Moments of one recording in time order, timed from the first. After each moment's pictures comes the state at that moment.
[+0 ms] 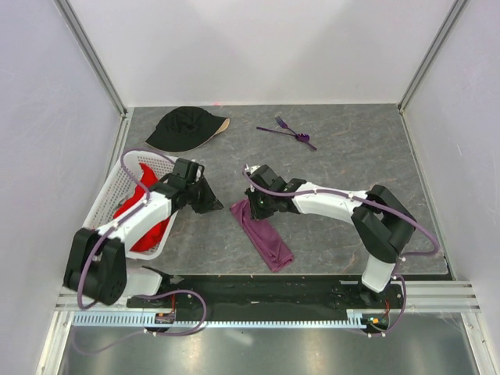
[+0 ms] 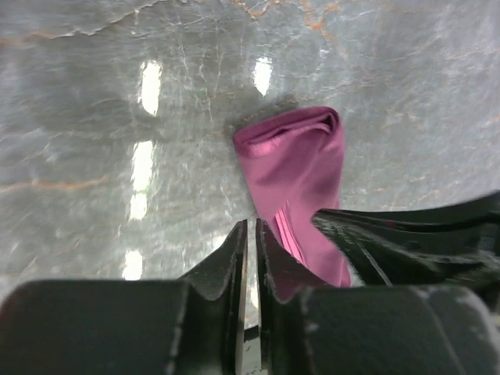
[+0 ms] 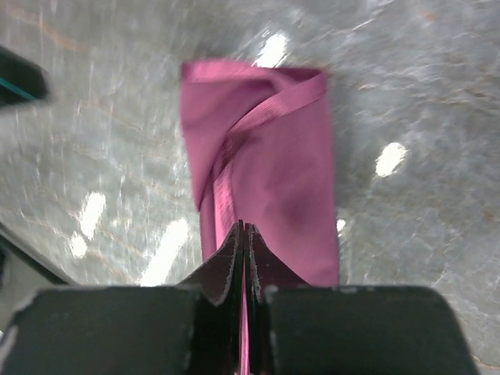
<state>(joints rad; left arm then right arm) -0.35 1.31 0.78 -0.42 0.22 -0.80 0.86 1.77 1.13 -0.30 -0.09 0.44</state>
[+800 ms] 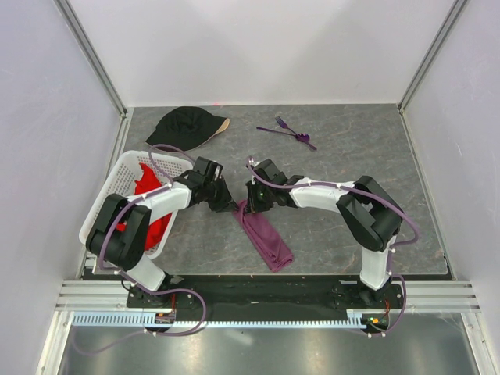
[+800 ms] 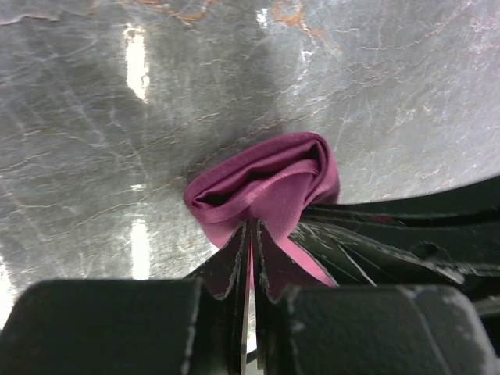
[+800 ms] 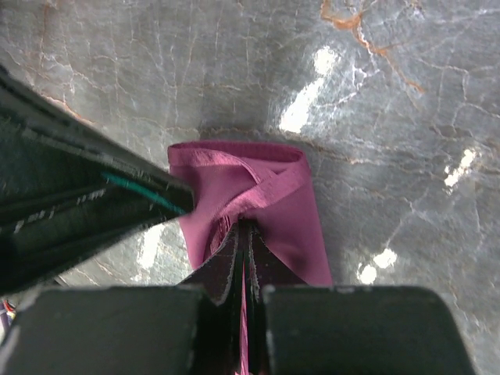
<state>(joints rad) -0.43 1.59 0.84 -0.25 0.30 -0.80 0.78 1.89 1.14 -0.14 -0.21 0.56</state>
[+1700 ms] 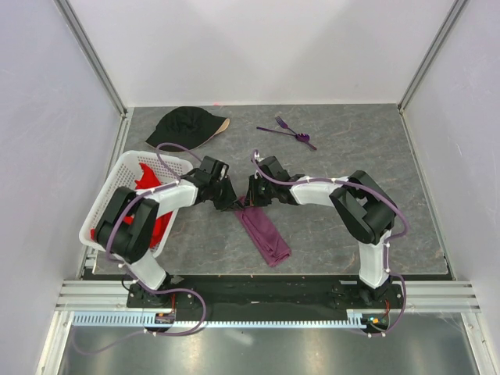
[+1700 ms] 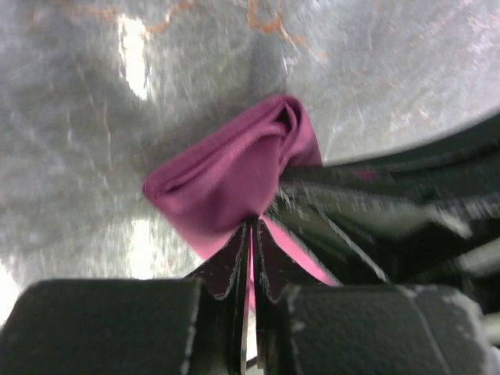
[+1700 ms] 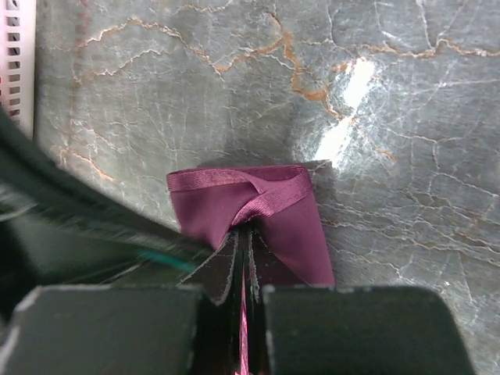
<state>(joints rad) -0.47 1.65 0.87 -0.22 0.30 -0.82 0.73 1.97 1.14 0.03 -0.27 0.67</state>
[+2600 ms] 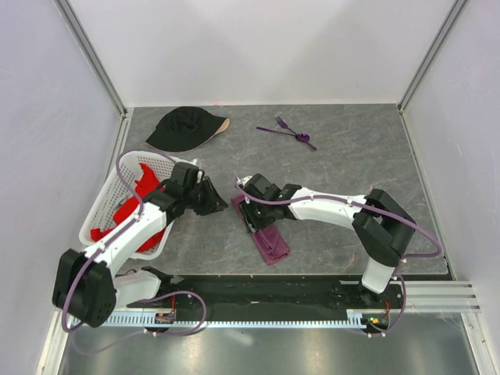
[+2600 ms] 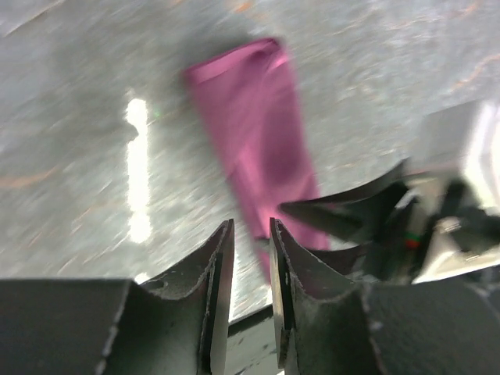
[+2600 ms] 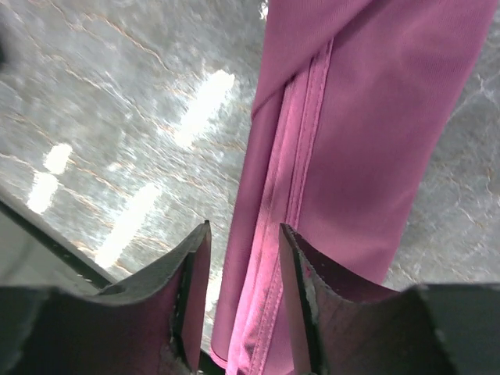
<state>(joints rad) -0.43 1.20 0.77 -0.40 0.21 -0.80 0.92 1.76 1.14 -0.40 -0.10 0.37</state>
